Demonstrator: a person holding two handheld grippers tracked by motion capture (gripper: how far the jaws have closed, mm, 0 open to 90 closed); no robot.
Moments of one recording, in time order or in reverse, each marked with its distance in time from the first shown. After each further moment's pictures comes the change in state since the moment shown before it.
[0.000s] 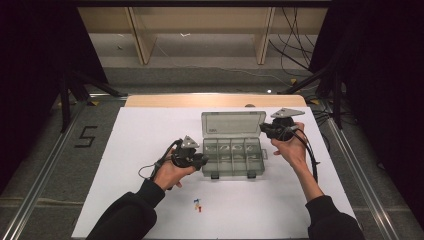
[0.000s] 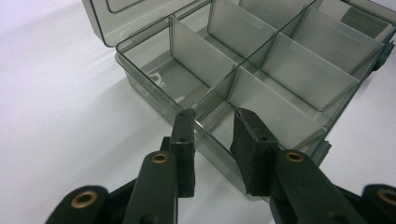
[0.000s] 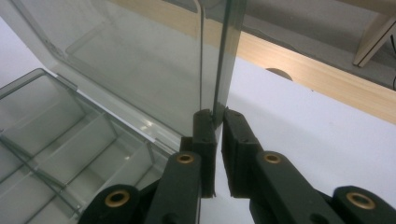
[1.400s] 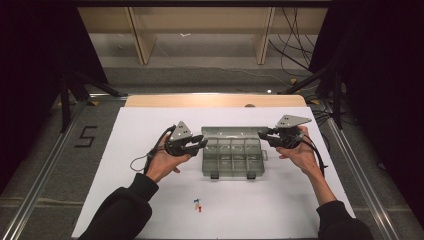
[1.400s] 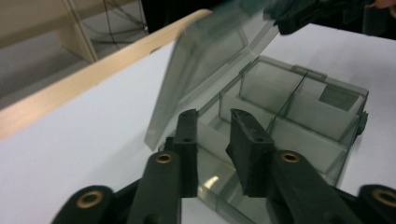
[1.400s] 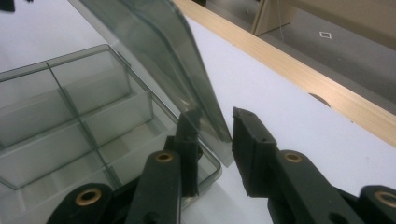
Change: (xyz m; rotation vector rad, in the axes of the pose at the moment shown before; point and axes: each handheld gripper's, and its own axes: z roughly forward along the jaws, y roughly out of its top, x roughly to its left) left arm 0.015 0.026 -0.025 -0.245 -0.012 0.127; right arm -0.008 -0.022 -0.008 -0.096 0.197 -0.170
